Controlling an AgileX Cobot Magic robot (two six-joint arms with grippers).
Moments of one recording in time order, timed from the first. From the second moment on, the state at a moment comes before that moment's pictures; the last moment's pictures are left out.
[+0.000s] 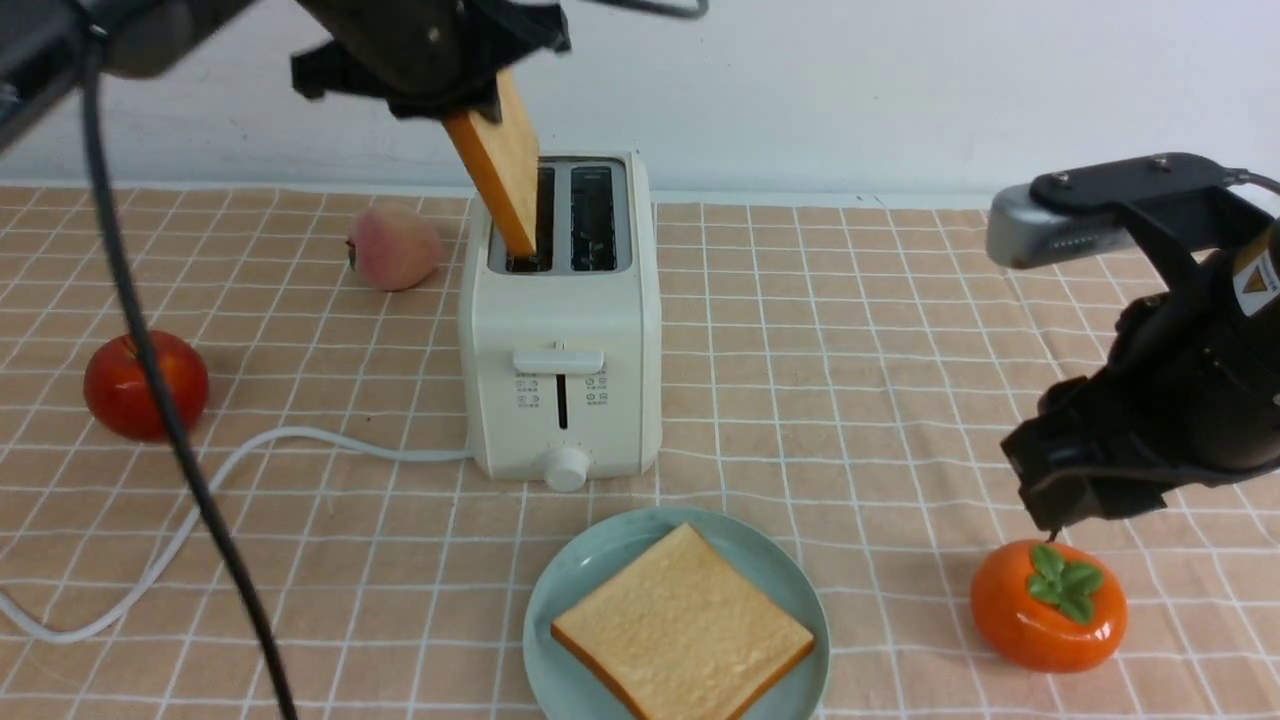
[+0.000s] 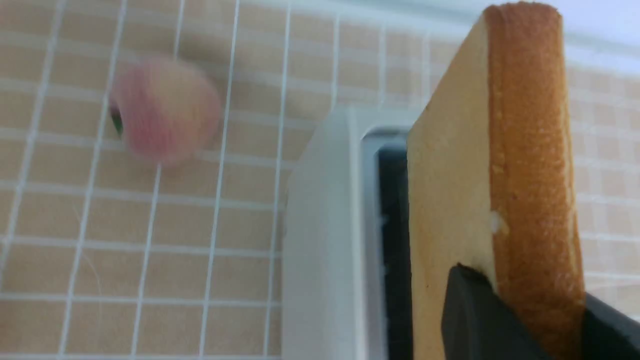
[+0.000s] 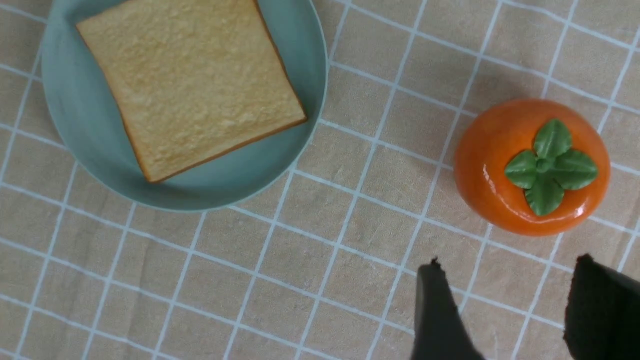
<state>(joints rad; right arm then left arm) 0.47 1.33 -1.26 0.04 1.19 0.10 -0.33 1.87 -2.05 0.07 0.91 -0.49</state>
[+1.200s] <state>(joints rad) 0.47 1.33 -1.26 0.05 1.24 0.10 -0.43 1.58 -0.68 -1.71 0.41 0.90</state>
